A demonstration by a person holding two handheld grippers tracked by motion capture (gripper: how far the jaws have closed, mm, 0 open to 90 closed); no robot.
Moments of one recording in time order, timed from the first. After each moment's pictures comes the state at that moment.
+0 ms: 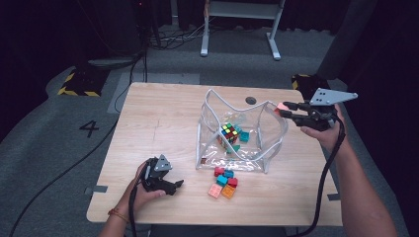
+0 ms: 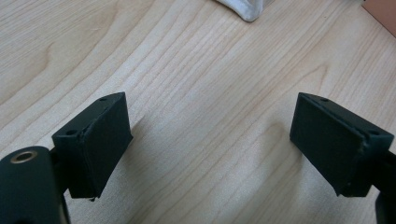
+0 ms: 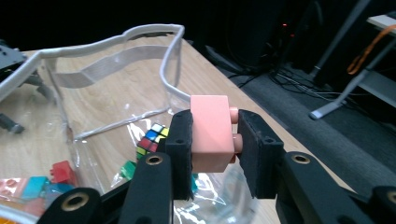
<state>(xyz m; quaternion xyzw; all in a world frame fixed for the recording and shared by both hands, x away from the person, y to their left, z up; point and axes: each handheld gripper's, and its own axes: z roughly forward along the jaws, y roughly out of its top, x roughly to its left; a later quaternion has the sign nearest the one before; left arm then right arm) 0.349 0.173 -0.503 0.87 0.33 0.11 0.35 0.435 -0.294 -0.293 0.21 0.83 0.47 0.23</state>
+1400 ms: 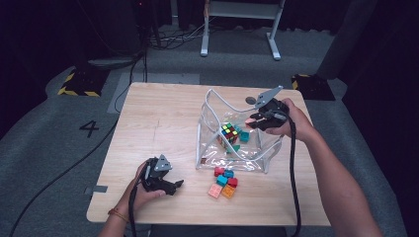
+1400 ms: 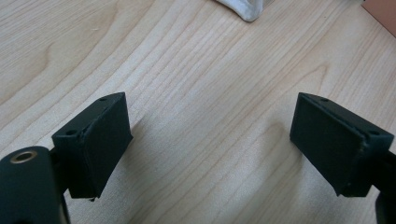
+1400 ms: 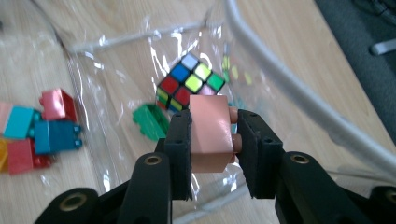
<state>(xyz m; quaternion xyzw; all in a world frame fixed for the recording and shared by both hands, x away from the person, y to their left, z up) 0.349 0.173 -0.503 0.87 0.33 0.11 0.35 0.485 -0.197 -0.330 0.13 0.95 0.25 0.16</state>
